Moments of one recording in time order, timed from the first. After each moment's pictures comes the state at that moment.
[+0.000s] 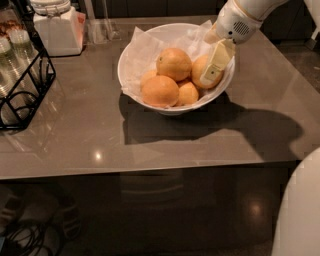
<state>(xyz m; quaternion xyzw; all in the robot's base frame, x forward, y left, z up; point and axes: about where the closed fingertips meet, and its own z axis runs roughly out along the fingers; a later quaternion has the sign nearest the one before) 0.639 -0.137 0.941 -0.62 0.74 0.10 0.23</state>
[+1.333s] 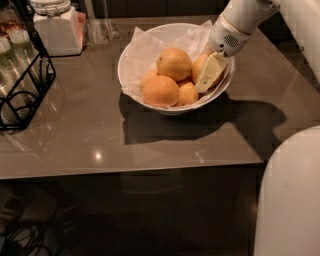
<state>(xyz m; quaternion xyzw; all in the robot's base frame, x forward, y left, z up) 0.644 -0.132 0.898 -0.62 0.75 0.13 0.18</state>
